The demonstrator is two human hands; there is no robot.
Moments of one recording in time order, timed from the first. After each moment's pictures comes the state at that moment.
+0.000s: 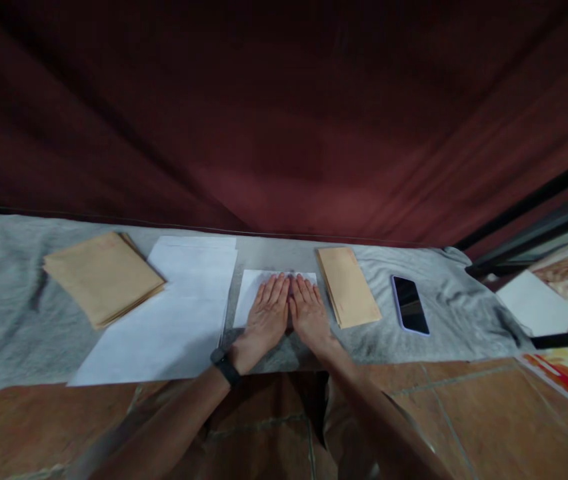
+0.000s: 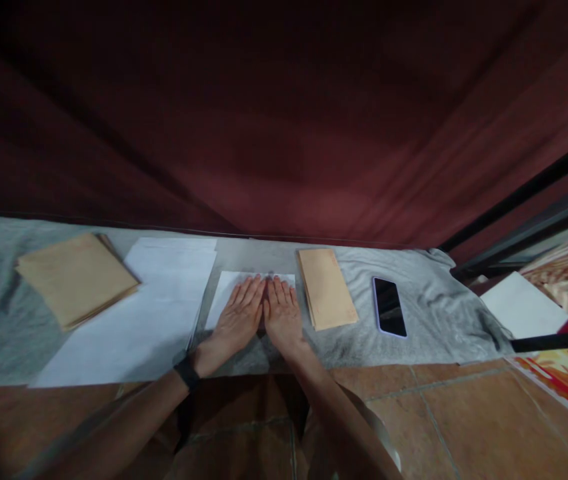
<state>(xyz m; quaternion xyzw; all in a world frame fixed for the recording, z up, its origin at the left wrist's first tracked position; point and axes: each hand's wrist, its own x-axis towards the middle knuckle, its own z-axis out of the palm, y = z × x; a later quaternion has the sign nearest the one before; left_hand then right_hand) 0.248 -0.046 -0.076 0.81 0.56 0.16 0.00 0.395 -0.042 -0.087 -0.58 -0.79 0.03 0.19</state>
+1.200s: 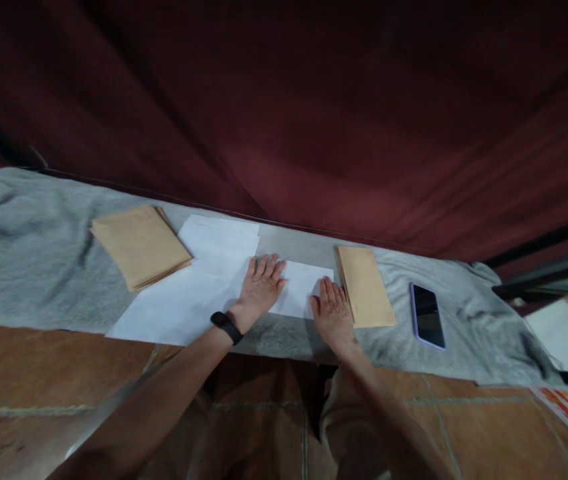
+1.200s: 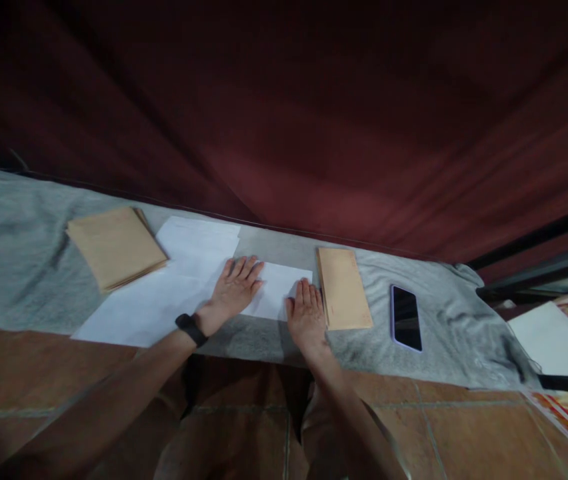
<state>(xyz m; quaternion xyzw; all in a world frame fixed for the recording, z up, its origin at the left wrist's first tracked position) 0.202 -0.022 -0.066 0.77 0.63 0.09 0.01 0.420 -0.053 -0.099 -0.57 -0.80 -0.05 0.19</state>
